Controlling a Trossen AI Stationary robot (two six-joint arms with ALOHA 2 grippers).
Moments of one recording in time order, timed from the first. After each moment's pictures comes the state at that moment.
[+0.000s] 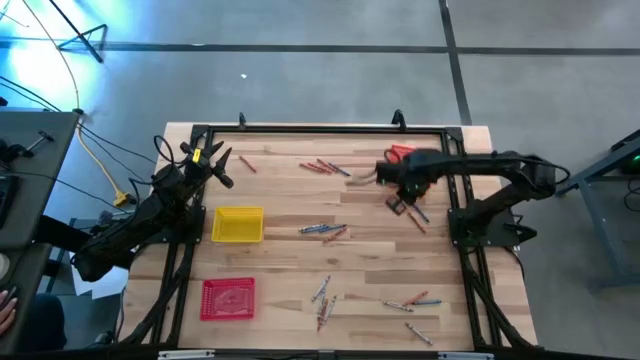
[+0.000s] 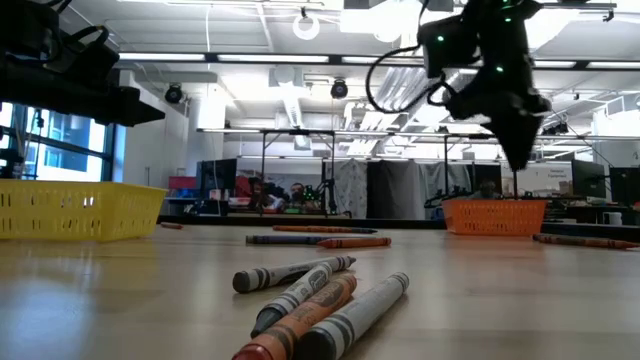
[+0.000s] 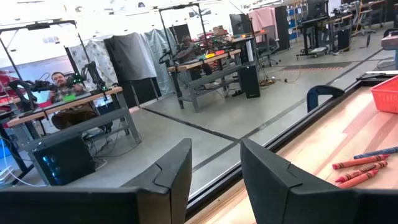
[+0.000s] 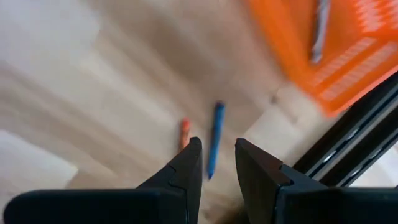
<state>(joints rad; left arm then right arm) 0.68 0.00 0.01 0.05 -0.27 0.27 -0.22 1.45 1.04 -1.26 0.14 0.63</state>
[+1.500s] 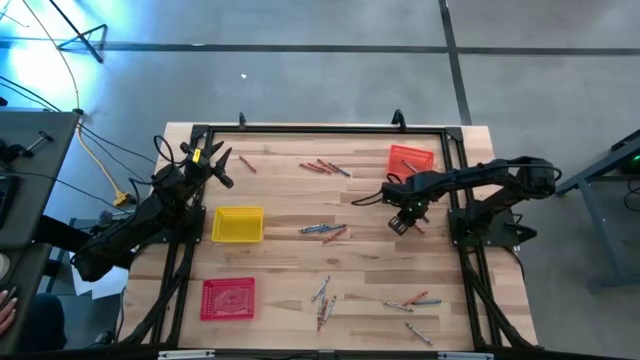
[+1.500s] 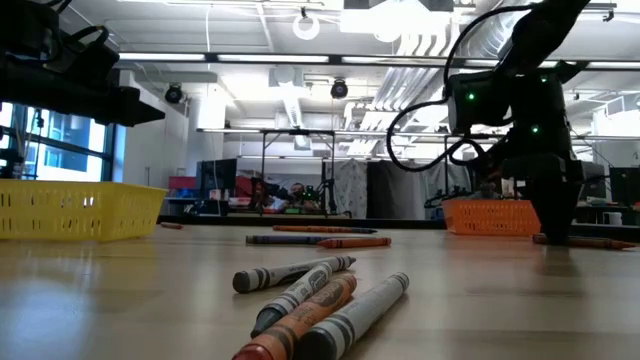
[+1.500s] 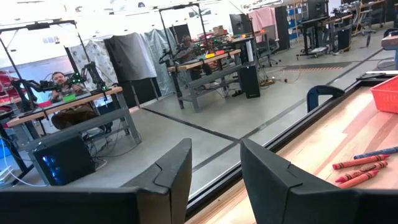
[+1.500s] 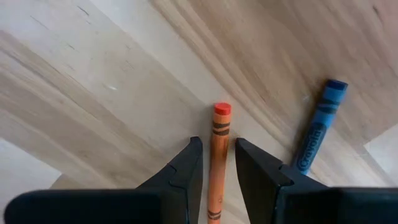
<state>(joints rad) 0.68 0.00 0.01 0.05 -0.27 0.27 -0.18 1.46 0.67 -0.82 -0.05 0.61</state>
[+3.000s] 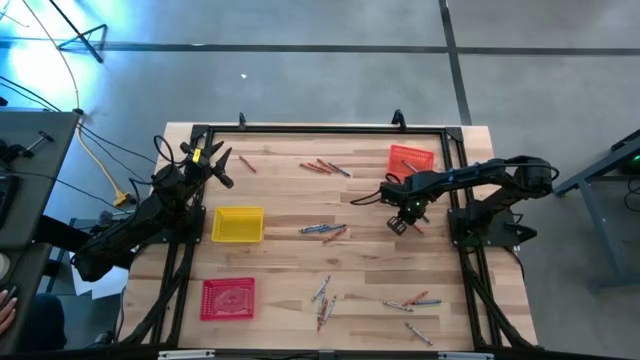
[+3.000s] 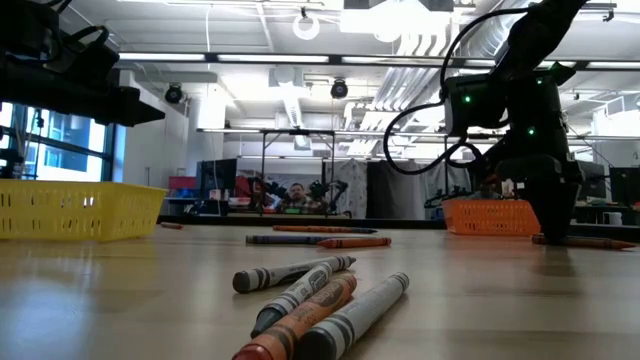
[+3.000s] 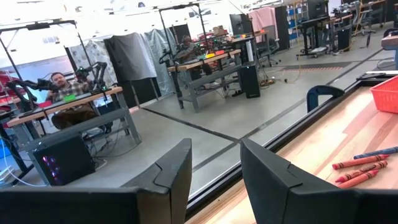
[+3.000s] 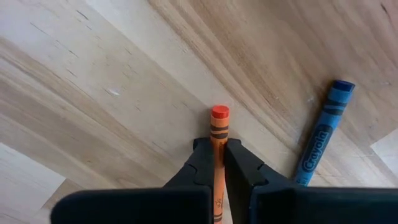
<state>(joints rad) 0.68 0.00 0.01 0.05 -0.27 0.27 -0.18 1.51 0.67 -0.80 -0.06 0.63</state>
